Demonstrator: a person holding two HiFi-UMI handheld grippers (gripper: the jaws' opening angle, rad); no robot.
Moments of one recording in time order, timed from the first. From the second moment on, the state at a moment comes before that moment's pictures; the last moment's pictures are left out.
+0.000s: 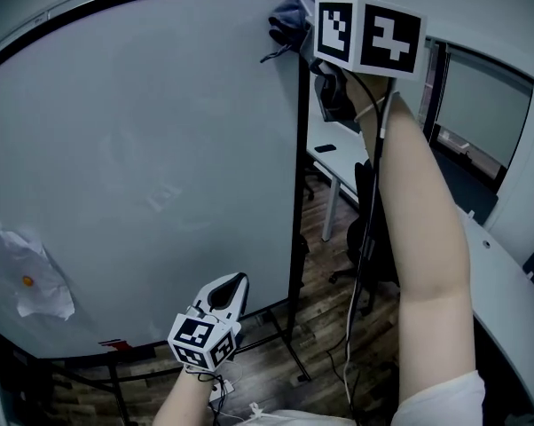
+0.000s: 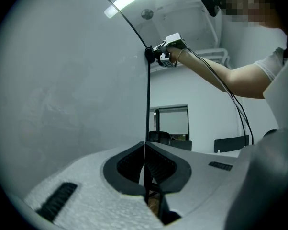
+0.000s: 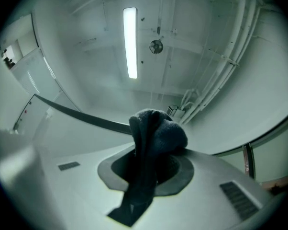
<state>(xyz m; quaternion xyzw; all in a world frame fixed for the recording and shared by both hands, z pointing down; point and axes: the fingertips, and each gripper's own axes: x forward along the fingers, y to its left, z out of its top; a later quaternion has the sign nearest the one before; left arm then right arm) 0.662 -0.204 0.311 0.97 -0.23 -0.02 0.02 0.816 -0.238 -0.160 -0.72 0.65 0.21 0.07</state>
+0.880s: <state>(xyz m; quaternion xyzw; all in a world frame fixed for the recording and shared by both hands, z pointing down) 0.659 -0.172 0.372 0.97 -0.22 0.00 0.07 0.826 -0.241 0.024 -0.73 0.68 0.09 0.02</state>
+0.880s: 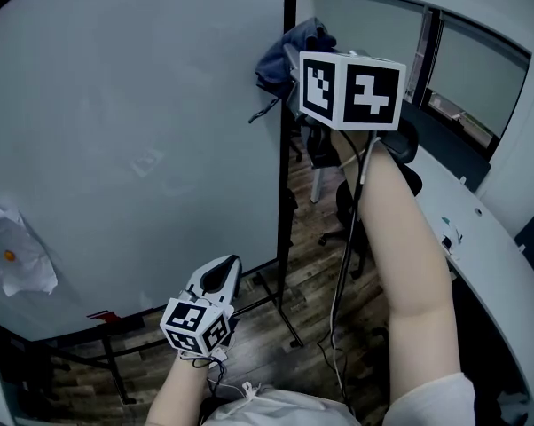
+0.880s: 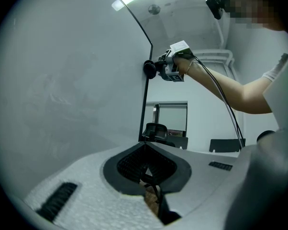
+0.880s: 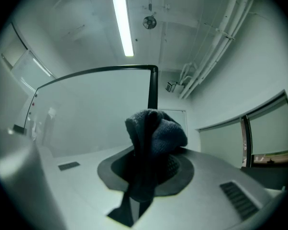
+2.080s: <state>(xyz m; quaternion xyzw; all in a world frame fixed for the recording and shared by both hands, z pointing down) 0.676 -0.137 0.478 0.96 -0.23 0.06 0.15 0.851 -0.244 0.298 -0.73 0.68 -0.07 -0.08</state>
